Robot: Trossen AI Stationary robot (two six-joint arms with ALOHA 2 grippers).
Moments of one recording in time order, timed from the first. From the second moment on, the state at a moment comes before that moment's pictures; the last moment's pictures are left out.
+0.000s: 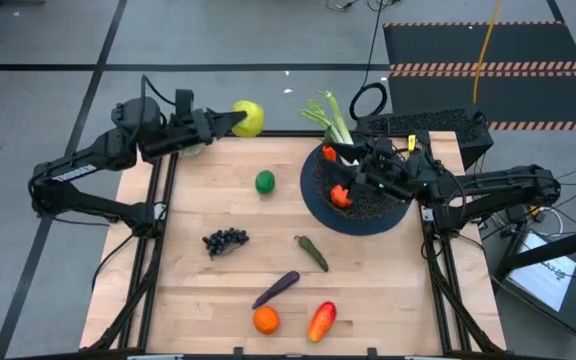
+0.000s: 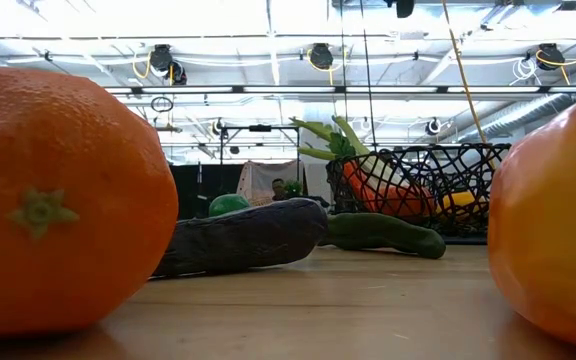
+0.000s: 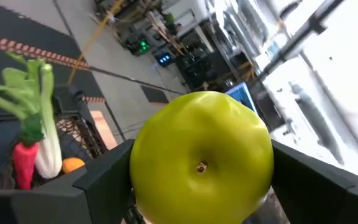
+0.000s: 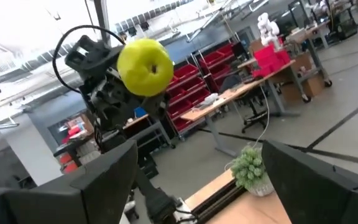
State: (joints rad) left arm 0.23 1.09 1.38 -0.26 -0.13 -0.99; right arm 0.04 1.09 0.87 0.43 0.44 0.43
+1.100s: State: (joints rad) left arm 0.11 1.09 1.38 -0.23 -0.04 -0.45; right arm 0.08 1.08 0.87 0.39 0.44 0.80
